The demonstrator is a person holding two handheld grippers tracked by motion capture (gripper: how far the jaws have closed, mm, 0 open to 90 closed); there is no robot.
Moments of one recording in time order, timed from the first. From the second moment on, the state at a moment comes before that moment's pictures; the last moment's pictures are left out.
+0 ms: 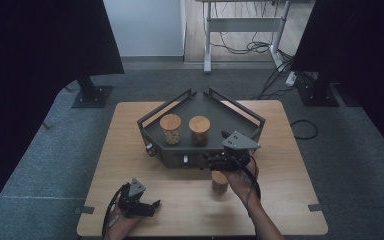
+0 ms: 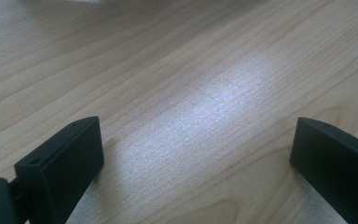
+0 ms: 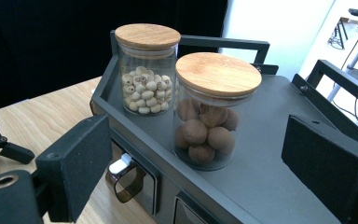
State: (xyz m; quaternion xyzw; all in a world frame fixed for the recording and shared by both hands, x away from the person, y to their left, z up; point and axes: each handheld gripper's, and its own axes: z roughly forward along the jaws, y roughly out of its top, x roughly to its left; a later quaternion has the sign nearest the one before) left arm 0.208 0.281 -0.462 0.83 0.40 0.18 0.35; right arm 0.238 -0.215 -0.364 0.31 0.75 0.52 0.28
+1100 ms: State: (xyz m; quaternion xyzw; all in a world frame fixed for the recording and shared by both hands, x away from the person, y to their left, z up) left arm 0.207 0.280 -0.462 0.82 0.40 0.18 0.35; right arm 0.217 -0.231 -0.374 0.31 0.75 0.52 0.28
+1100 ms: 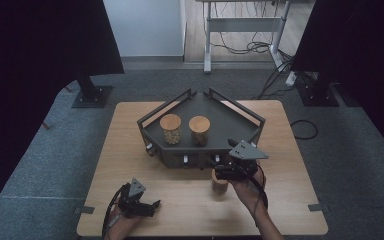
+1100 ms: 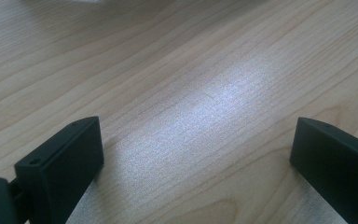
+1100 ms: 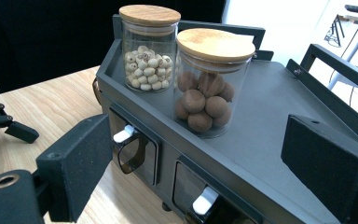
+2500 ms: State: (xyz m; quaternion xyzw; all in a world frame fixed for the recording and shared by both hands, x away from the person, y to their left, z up) left arm 0.207 0.280 -0.462 0.82 0.41 0.18 0.35; right arm 0.186 -0.251 -0.389 0.32 0.75 0.50 0.29
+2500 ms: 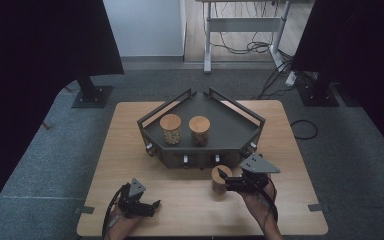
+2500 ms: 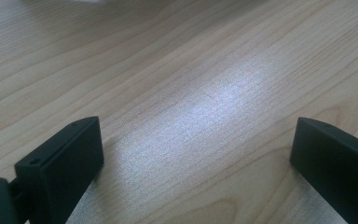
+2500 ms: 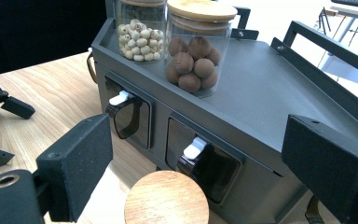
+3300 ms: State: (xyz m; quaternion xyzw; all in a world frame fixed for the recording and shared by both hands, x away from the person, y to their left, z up) left arm 0.206 0.279 -0.462 0.82 0.41 0.18 0.35; right arm 0.173 -0.270 -0.403 0.35 0.74 0.50 0.29
